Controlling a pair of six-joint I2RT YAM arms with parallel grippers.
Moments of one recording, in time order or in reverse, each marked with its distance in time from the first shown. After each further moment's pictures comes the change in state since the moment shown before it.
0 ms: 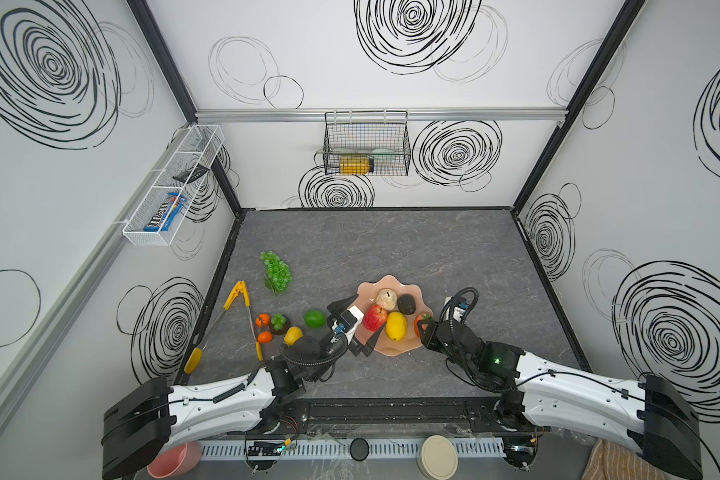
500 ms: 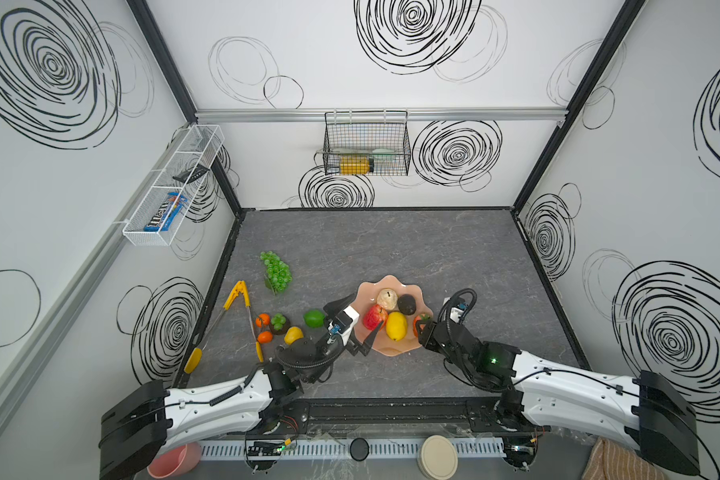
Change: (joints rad) left arm 0.000 -0.035 -0.020 0.016 -0.024 0.000; right arm 0.009 0.029 0.000 0.021 0.008 0.021
